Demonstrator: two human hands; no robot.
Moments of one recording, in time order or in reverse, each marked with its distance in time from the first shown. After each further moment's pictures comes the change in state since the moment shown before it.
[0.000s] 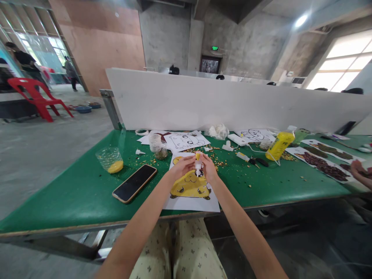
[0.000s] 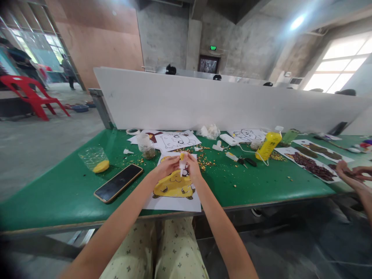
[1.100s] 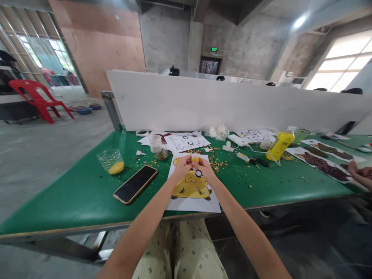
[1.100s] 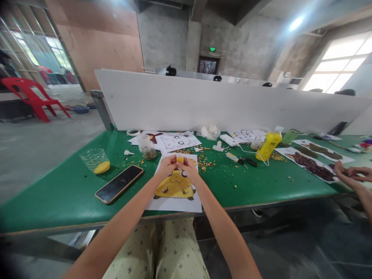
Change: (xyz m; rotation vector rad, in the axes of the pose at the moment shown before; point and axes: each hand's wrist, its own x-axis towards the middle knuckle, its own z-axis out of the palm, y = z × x) left_hand -0.001 -0.001 0.002 0.442 0.159 0.294; right_hand -0.004 0.002 0.005 -0.115 -0.211 -0.039
